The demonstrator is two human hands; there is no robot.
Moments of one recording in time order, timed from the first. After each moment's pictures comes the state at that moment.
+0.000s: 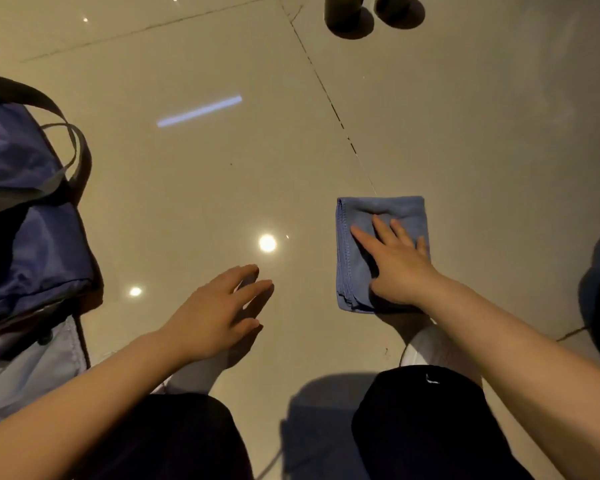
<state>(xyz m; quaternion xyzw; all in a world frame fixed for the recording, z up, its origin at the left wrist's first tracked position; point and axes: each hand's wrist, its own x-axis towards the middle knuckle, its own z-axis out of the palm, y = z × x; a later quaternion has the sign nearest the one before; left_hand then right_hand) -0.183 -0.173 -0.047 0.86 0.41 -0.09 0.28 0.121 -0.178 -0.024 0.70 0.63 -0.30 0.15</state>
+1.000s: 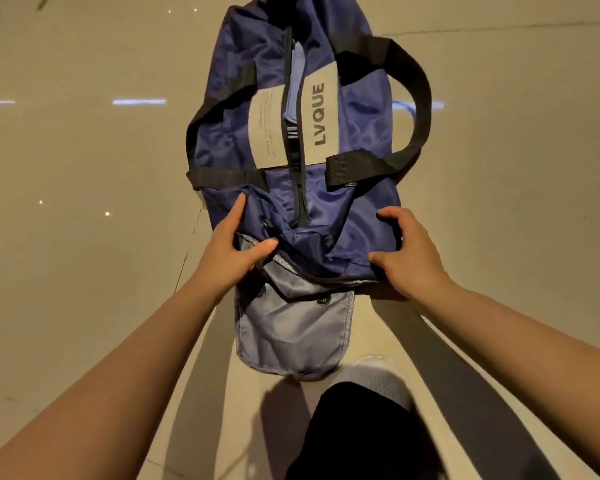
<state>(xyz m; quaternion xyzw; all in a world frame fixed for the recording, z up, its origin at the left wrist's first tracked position) -0.507 -0.168 -0.005 0.38 0.78 0.30 0.39 -0.266 -0.083 -0.038 0.56 0.63 -0.51 -0.16</state>
